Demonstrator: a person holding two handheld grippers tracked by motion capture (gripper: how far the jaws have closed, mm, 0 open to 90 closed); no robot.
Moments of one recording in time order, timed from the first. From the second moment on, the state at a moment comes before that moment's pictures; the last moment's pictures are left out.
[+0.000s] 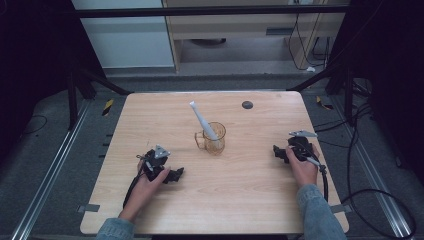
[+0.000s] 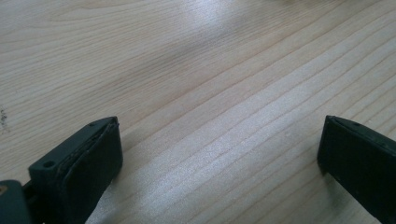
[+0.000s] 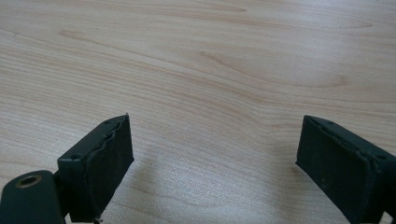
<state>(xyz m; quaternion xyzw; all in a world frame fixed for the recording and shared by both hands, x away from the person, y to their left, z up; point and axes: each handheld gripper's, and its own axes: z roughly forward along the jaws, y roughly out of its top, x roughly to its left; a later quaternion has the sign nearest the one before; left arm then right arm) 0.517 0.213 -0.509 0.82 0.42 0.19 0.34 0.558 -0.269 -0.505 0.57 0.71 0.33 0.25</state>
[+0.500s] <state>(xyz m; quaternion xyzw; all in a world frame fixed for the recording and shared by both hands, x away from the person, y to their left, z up) 0.517 0.213 -0.509 0.82 0.42 0.19 0.34 0.561 -0.260 -0.511 0.57 0.71 0.31 0.25</state>
